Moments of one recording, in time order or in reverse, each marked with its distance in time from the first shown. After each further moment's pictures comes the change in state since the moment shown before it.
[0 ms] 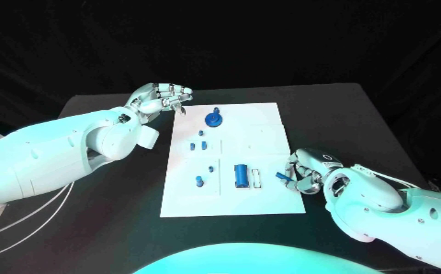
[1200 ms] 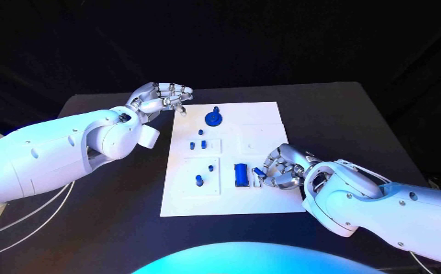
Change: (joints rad) left arm 0.000 0.002 0.000 0.001 0.000 0.000 -0.002; left_hand 0.005 0.005 0.000 0.000 0.000 0.000 0.000 0.004 0.000 -0.004 0.004 0.004 0.000 0.000 0.000 0.004 0.000 0.000 0.007 0.000 0.000 -0.002; right arm 0.042 0.103 -0.008 0.022 0.276 -0.081 0.020; right_hand -0.148 -0.008 0.145 -0.046 0.001 -0.003 0.002 0.020 -0.076 0.000 0.000 0.000 0.000 0.004 -0.004 0.000 0.001 0.000 0.000 0.000 0.003 0.001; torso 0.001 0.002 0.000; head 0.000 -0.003
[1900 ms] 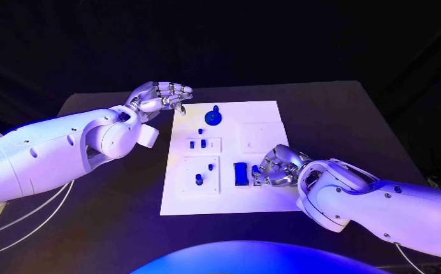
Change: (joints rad) left arm 0.000 0.000 0.000 0.000 0.000 0.002 -0.005; left_hand 0.000 0.000 0.000 0.000 0.000 0.000 0.000 0.000 0.000 -0.004 -0.004 0.000 0.000 0.000 0.000 0.000 0.000 0.000 0.000 0.000 -0.004 0.000; right arm -0.008 0.042 0.001 -0.046 0.056 0.004 -0.008; right_hand -0.102 0.014 -0.019 0.002 0.001 0.001 -0.001 0.002 0.001 0.000 0.000 0.000 0.000 0.000 0.000 0.000 0.000 0.000 0.000 0.000 -0.001 0.000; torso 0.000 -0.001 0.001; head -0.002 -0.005
